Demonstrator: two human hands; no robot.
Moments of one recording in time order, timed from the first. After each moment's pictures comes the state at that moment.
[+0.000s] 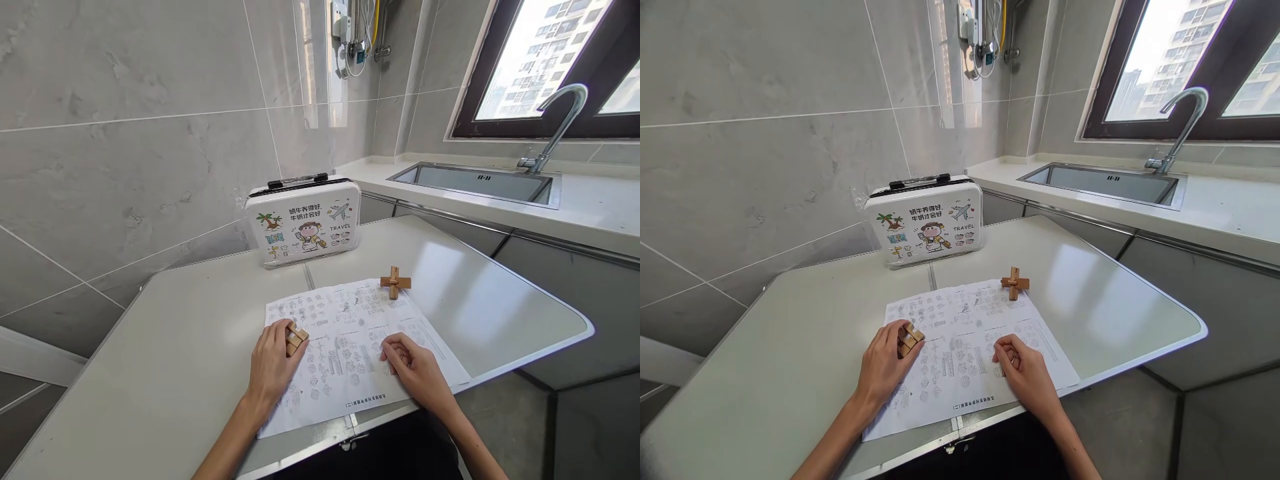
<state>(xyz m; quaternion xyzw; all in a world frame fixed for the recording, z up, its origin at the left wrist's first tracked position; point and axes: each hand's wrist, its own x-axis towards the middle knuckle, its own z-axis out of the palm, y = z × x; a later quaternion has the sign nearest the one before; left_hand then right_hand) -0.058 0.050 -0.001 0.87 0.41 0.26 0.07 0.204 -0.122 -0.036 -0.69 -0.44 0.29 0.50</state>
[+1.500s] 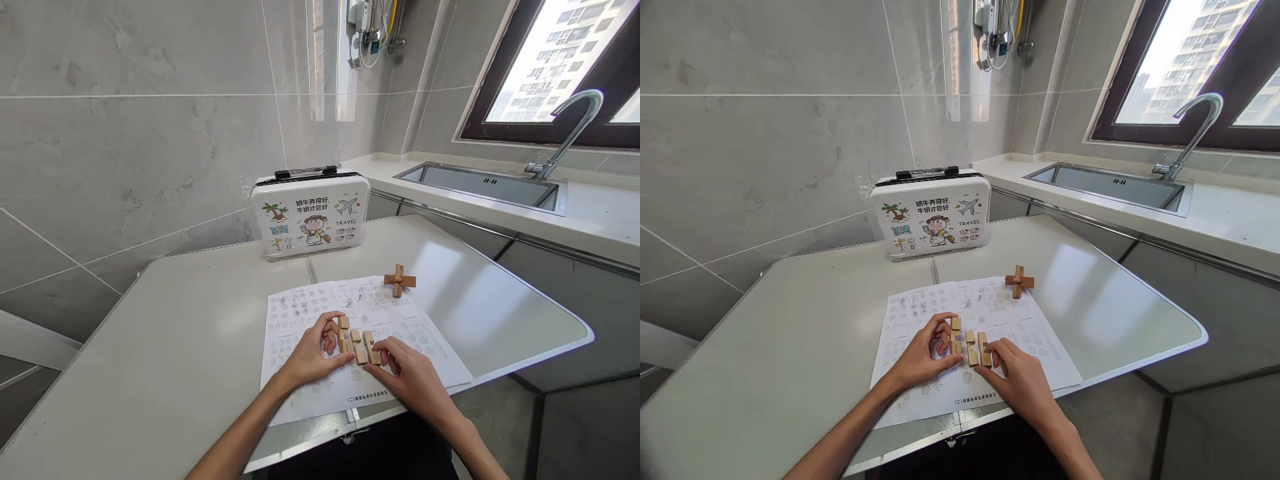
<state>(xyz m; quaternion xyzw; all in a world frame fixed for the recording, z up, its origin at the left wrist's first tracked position) -0.004 0.034 0.006 0.81 0.22 0.19 0.52 0.188 -0.124 -0.026 -0.72 -0.59 0.13 0.33</state>
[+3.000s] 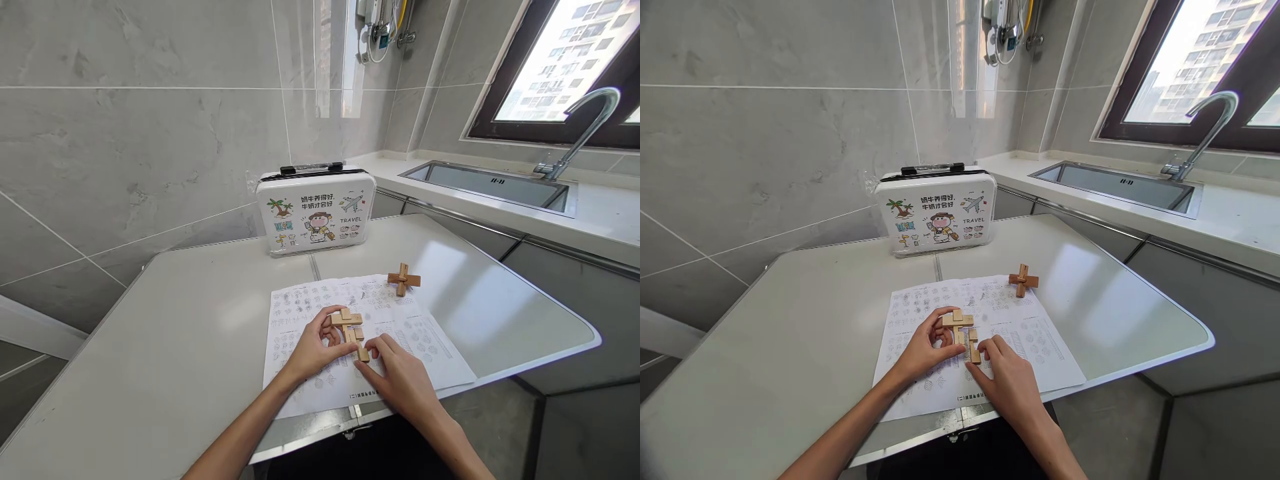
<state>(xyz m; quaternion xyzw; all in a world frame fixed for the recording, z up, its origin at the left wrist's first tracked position) 0.000 0.029 0.005 0.70 0.25 0.24 0.63 0.161 -0.114 -0.027 -0.74 -0.60 0.07 0.29</state>
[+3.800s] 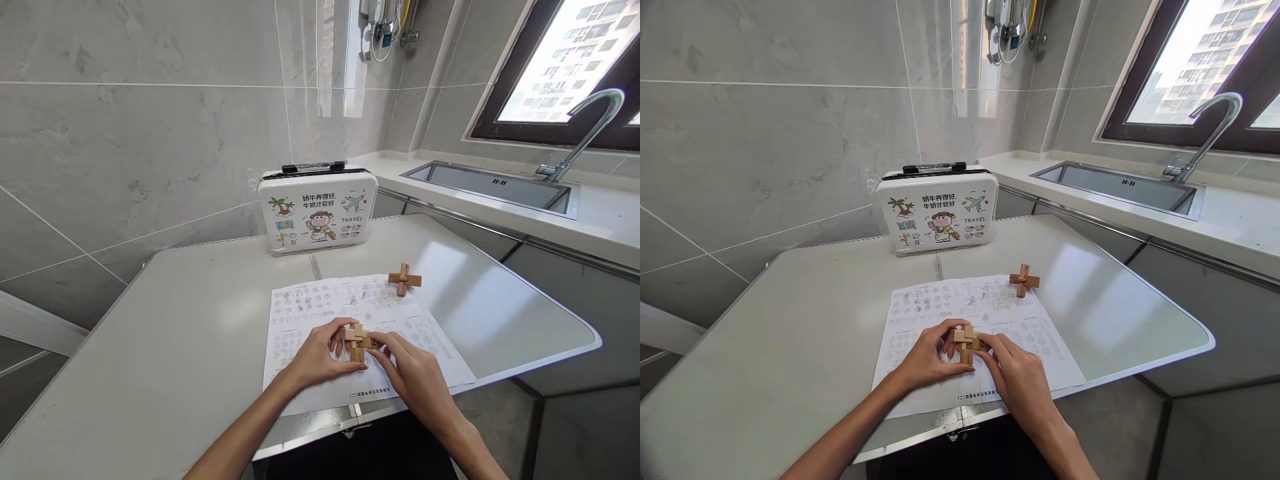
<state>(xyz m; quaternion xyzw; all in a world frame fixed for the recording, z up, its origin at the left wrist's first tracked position) -0.003 0.025 0.003 0.84 0.22 0.19 0.47 0.170 -0.123 0.005 -0.68 -0.65 0.03 0.34</state>
